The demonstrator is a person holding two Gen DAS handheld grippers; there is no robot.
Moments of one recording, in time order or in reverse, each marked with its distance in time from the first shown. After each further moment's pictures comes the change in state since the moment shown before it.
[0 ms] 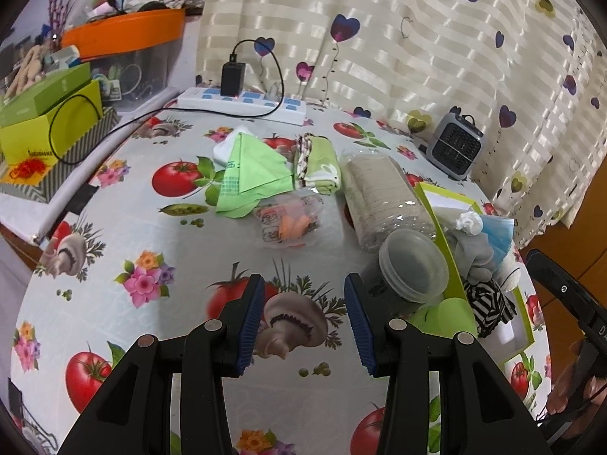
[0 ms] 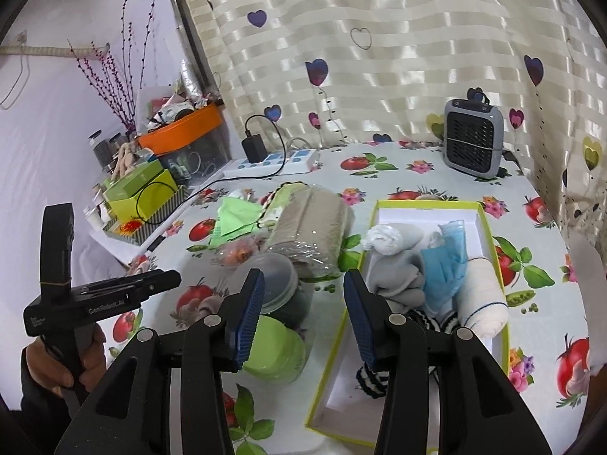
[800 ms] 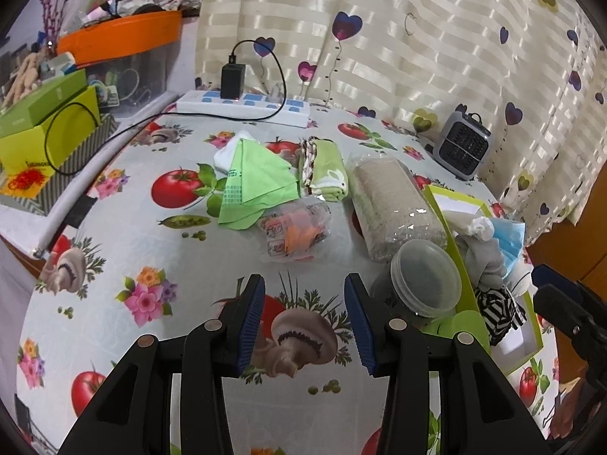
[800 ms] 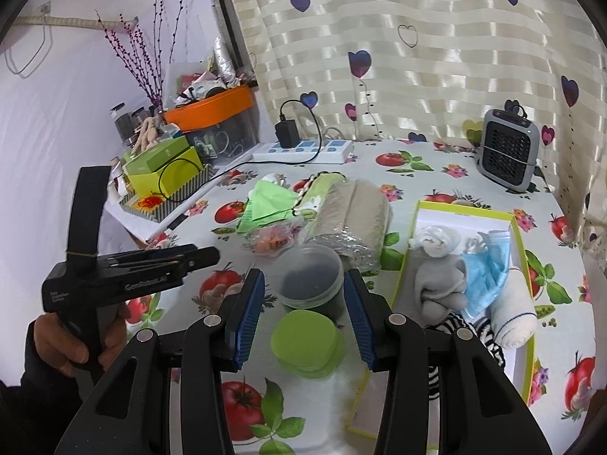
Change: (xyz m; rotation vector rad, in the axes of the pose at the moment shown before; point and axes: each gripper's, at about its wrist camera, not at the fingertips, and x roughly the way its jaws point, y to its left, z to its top) left arm 0.014 0.001 0.015 0.021 0.005 0.011; right arm 0.009 0.035 -0.001 -0.095 0.044 0.058
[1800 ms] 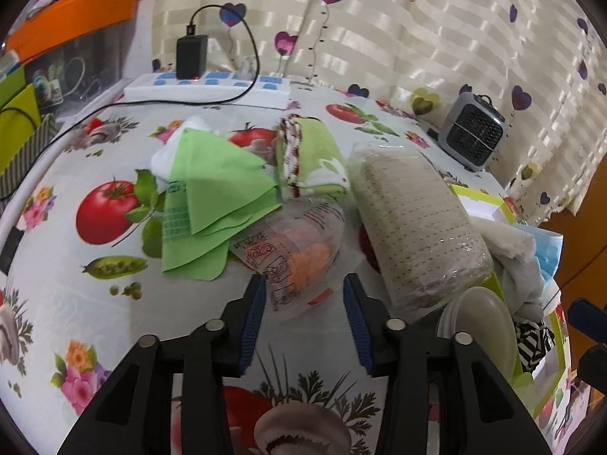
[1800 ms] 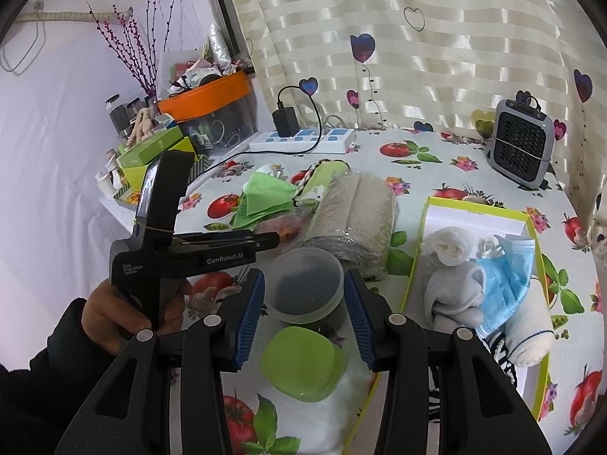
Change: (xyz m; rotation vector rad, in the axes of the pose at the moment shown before) left arm 0.094 -0.005 0.032 0.055 0.055 -0.067; right arm 0.030 -0.005 0.010 0.006 0.048 0.001
